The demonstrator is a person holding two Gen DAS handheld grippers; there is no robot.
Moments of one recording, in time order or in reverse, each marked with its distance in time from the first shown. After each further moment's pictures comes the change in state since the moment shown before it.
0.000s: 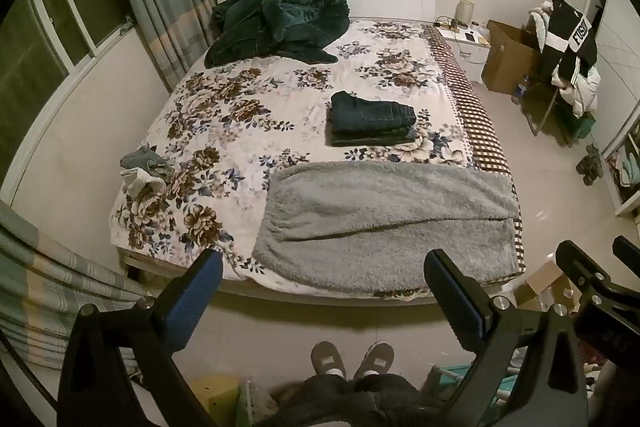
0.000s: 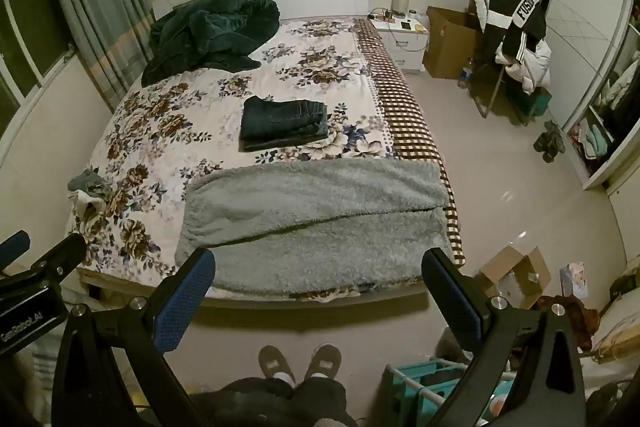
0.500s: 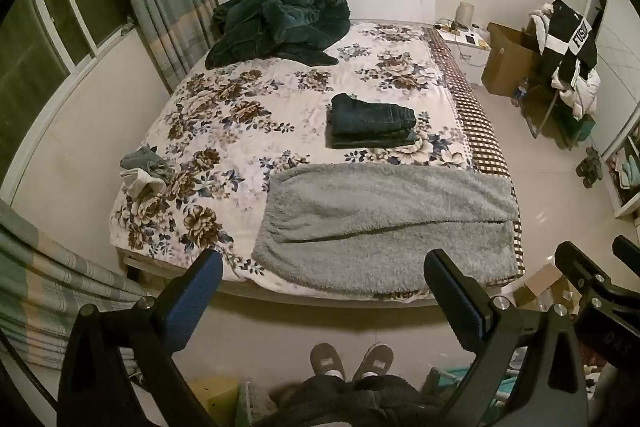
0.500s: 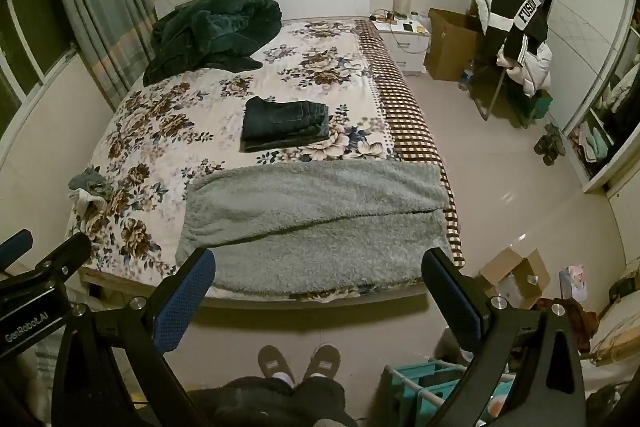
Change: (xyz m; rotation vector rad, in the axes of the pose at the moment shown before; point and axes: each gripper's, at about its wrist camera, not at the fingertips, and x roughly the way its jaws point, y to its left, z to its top) left arm 0.000 -0.001 0.000 0.003 -0.009 0.008; right arm 0.000 0.000 0.000 0.000 0.000 0.005
